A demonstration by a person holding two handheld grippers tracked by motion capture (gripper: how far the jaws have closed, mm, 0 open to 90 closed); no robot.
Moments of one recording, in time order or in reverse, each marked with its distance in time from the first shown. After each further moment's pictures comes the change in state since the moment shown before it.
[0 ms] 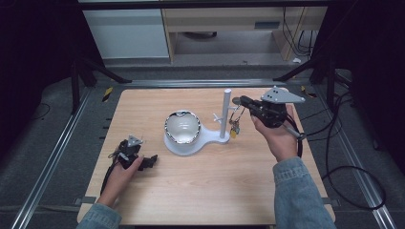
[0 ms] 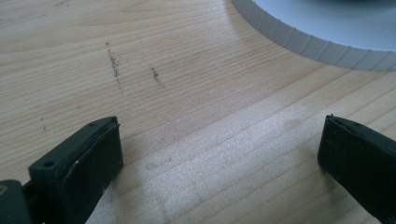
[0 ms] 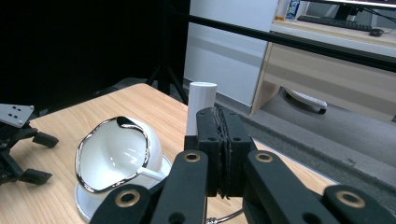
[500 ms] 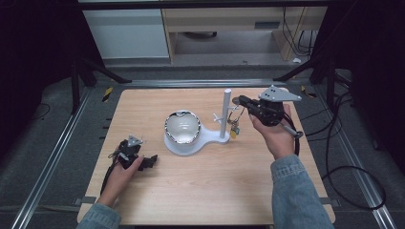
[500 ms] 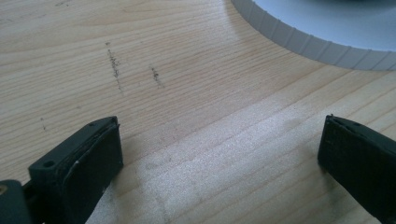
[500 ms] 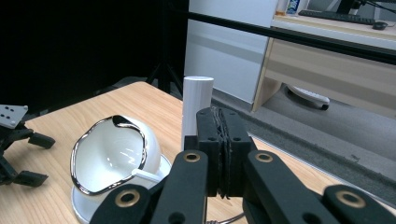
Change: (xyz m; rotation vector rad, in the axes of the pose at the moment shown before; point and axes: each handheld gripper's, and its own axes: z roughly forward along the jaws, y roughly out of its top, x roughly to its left) left arm 0.000 0.000 0.000 0.000 0.000 -0.001; right arm -0.005 -0.005 0.010 0.008 0.001 0.017
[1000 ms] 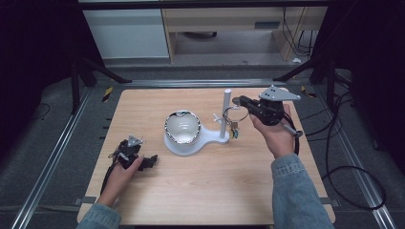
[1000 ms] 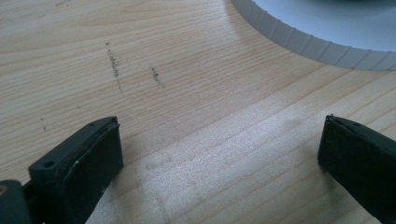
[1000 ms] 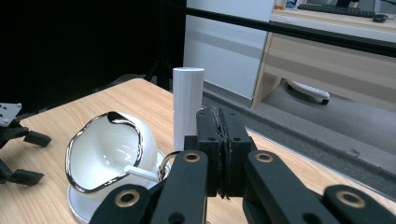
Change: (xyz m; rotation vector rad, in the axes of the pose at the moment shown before) left arm 0.000 0.000 0.000 0.000 0.000 0.000; right arm -0.005 -0.004 0.004 0.018 -0.004 0.015
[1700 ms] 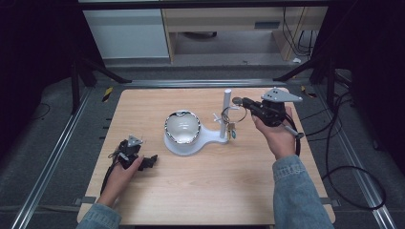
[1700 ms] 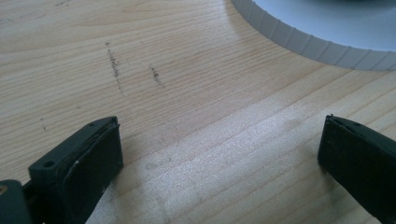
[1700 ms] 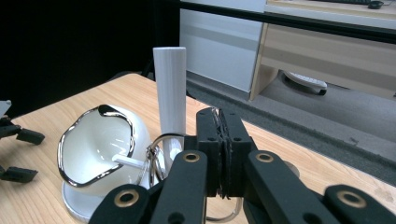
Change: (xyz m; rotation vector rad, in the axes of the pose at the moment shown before) left arm 0.000 0.000 0.000 0.000 0.000 0.000; right arm -0.008 -0.011 0.000 0.019 -0.016 0.034
